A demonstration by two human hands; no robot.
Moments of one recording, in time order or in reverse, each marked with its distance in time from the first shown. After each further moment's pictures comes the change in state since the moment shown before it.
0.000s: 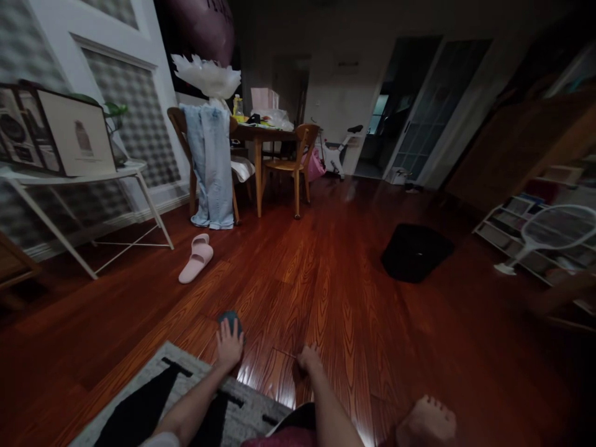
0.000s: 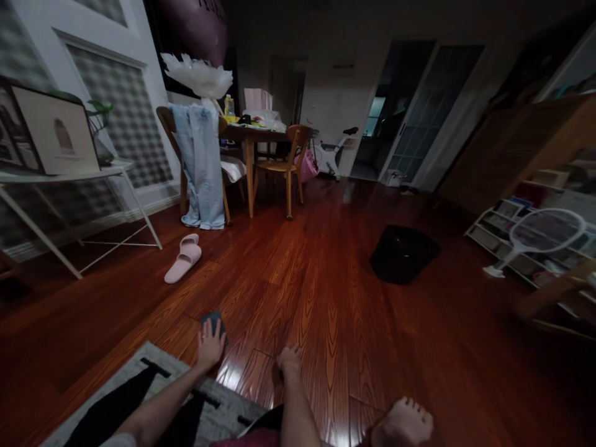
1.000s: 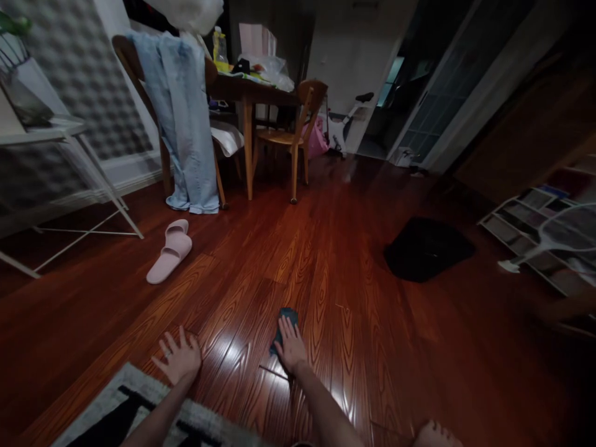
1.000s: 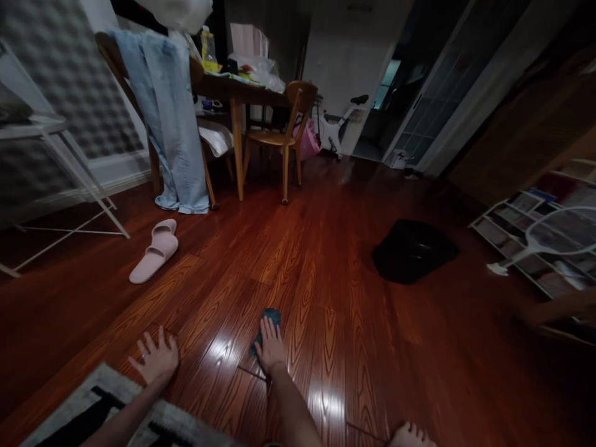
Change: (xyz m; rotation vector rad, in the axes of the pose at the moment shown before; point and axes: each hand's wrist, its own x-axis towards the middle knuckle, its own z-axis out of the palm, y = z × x) left_hand 0.027 -0.040 -0.008 -0.188 0.134 -0.546; right_hand 0.044 -0.026 -0.023 -0.135 0.025 -0.362
